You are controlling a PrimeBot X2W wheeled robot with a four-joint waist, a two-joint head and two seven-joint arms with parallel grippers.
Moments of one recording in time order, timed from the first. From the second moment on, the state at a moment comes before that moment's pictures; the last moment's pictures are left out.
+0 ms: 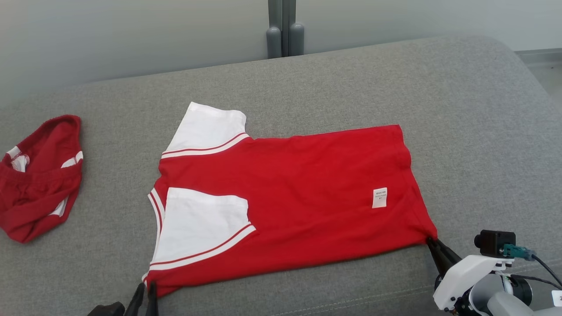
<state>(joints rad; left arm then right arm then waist) 0.03 0.05 0.04 0.54 -0.20 -0.13 -0.26 -0.21 -0.30 0.37 0.65 0.74 0.13 -0.14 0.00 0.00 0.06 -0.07</state>
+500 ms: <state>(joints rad) 0.03 0.05 0.05 0.28 -0.19 -0.12 -0.26 -0.19 -0.31 0.33 0.46 0.67 0.13 -0.24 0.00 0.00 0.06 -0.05</state>
